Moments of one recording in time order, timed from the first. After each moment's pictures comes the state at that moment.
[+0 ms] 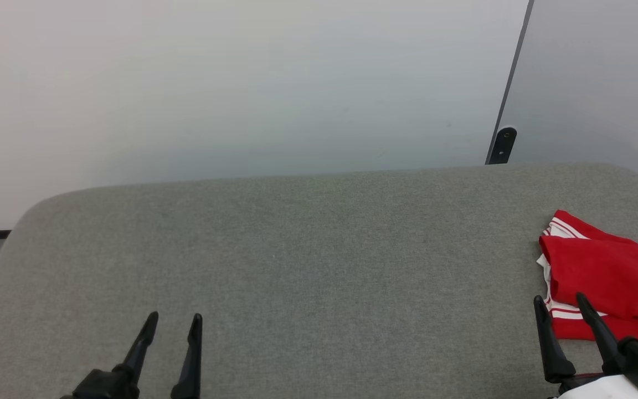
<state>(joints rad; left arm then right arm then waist) 0.10 0.15 -0.02 0.07 -0.24 -0.13 -0.26 0.01 -0.18 0.05 0.19 0.28 0.13 -0.26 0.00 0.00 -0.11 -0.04</state>
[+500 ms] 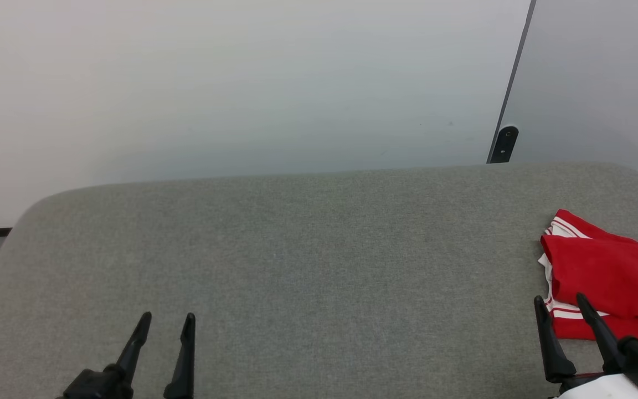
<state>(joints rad) 0.10 0.16 -0.01 0.08 -0.27 -0.13 -0.26 0.00 -0.19 0.06 0.21 0.28 0.13 -0.26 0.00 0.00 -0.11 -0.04</state>
